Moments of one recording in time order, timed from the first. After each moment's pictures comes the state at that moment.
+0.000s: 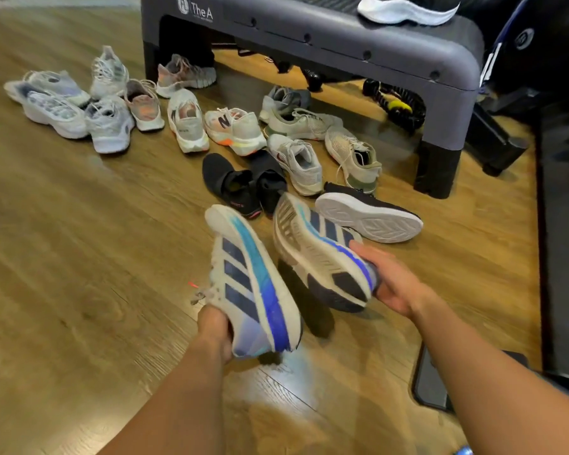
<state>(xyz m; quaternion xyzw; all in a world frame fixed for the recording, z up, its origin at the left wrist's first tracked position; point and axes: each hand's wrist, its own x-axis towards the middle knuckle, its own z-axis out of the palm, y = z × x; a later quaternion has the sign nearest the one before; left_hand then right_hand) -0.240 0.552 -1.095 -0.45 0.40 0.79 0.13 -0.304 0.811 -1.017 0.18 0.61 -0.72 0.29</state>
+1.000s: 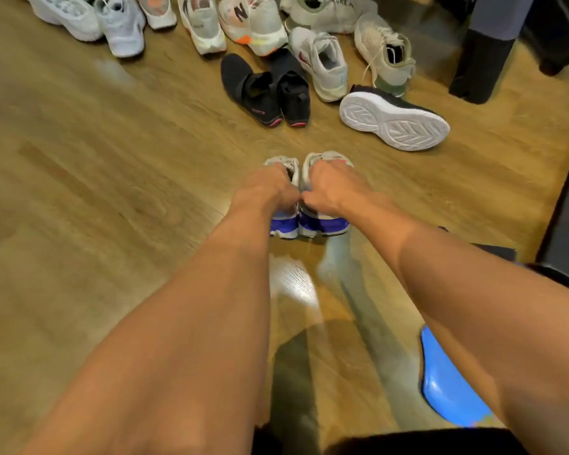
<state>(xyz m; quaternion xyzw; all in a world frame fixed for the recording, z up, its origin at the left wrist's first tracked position) -0.251 0.584 -0.981 -0.12 0.93 0.21 0.27 -0.258 0.704 -0.965 -0.12 0.97 -0.11 0.21</state>
